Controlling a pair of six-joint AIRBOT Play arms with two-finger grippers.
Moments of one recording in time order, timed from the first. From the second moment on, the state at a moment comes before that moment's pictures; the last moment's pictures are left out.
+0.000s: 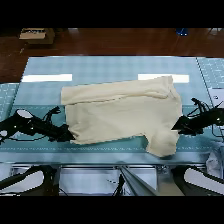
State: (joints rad) left arm 0.20 -1.29 0.48 0.85 -1.25 -1.11; right arm -0.45 -1.30 0.70 -1.18 1.32 1.24
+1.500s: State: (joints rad) left arm 0.18 -1.40 0.99 0.71 -0.91 -1.22; right arm -0.15 -1.54 1.22 -0.93 0.69 1.33
